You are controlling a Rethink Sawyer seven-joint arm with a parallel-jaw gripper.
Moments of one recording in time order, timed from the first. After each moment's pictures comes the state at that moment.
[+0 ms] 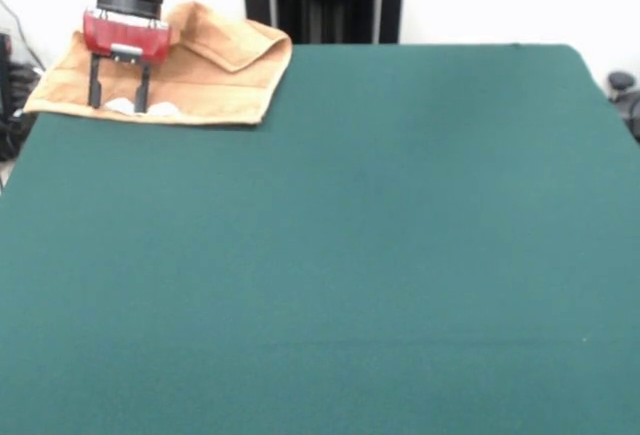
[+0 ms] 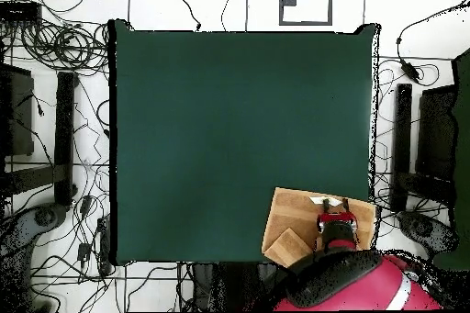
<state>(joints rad) -0.56 -0.28 -0.35 1.72 -0.88 -0.62 1.84</state>
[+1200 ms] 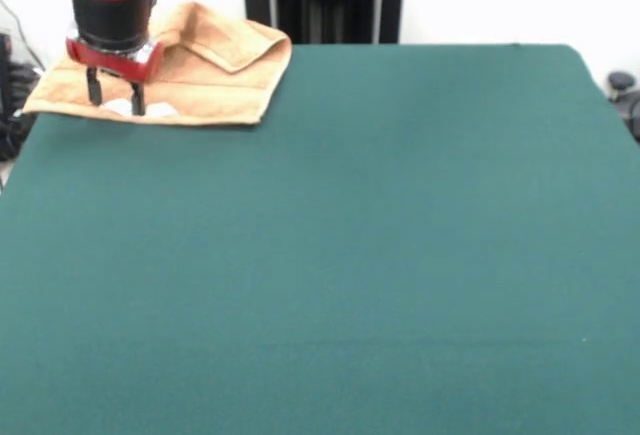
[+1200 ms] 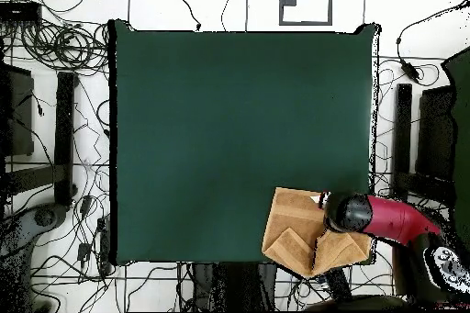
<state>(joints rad) -0.65 -0.44 -0.02 1.62 -0.54 0.46 1.84</state>
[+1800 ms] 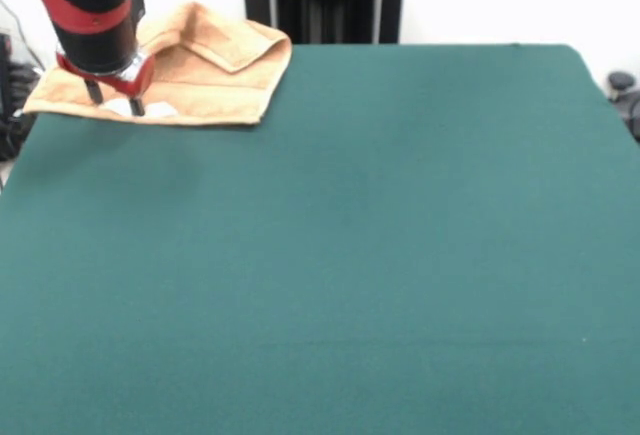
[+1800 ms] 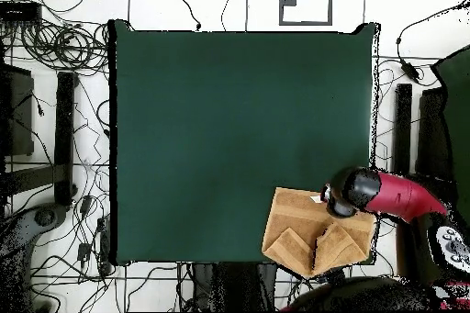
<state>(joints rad) -0.64 -0.37 0.00 1.46 -0.48 0.78 1.84</state>
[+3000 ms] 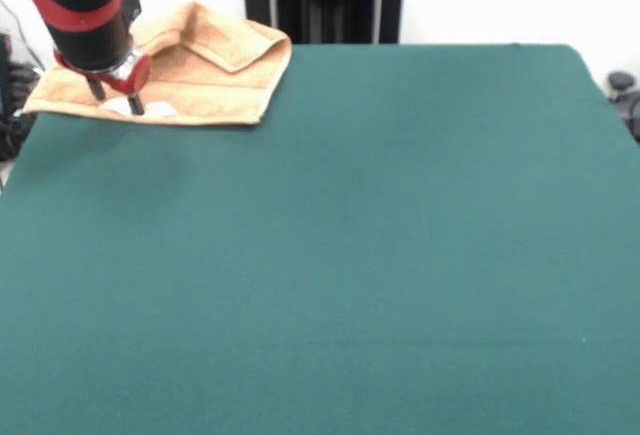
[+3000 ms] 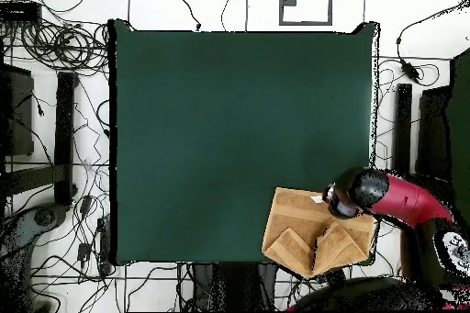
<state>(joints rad) -0.67 -0.38 -0.01 1.48 -0.39 0.76 1.84</state>
